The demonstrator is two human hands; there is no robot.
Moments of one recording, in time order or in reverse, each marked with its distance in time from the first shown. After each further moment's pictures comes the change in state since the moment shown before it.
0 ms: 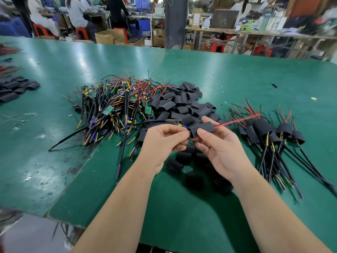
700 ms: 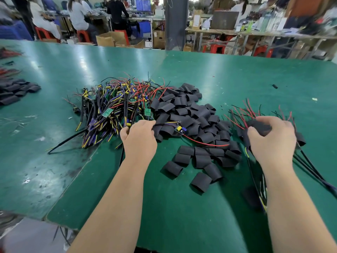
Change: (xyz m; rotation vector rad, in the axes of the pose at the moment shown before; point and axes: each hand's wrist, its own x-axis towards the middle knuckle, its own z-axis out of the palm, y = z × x) left_hand 0.040 -0.022 -0.044 1.370 0.383 0.229; right_hand 0.005 -0.046 -0.065 -1.239 0.733 -0.365
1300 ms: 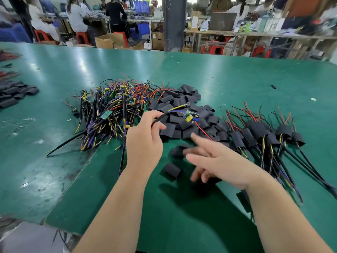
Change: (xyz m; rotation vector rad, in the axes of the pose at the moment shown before) left_hand -0.024 0.023 -0.026 -0.556 0.290 0.255; right_hand -0.052 -0.043 0.017 0.533 -1.180 0.091
